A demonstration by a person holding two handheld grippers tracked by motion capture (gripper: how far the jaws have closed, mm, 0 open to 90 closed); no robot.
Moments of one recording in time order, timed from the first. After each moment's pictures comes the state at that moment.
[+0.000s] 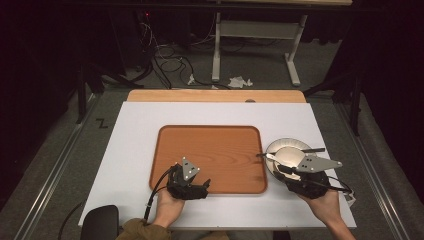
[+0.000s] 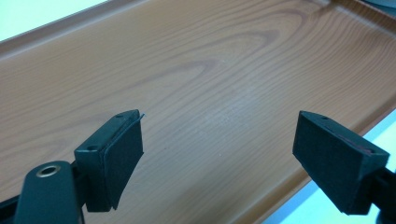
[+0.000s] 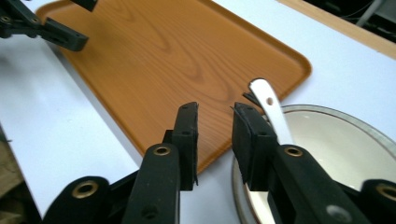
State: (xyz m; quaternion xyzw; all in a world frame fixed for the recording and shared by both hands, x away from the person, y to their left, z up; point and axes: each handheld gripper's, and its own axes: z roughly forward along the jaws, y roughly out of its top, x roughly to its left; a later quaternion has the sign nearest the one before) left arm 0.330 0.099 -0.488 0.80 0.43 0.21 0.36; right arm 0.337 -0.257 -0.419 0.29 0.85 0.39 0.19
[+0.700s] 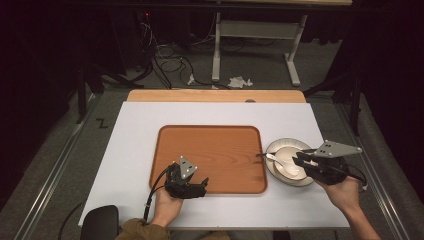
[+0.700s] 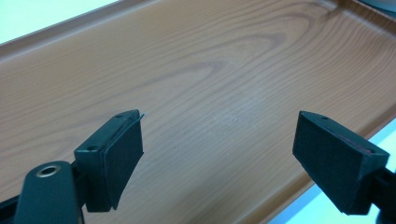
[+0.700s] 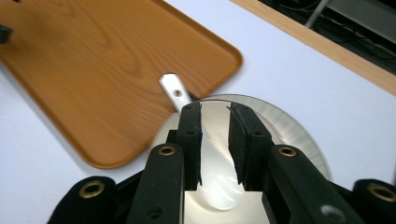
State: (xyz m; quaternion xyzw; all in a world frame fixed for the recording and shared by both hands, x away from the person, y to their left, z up) left arm 0.330 0.104 -0.485 0.79 0.44 0.21 0.37; right arm 0.363 -0.297 -0.393 0.33 0.85 0.35 0.23
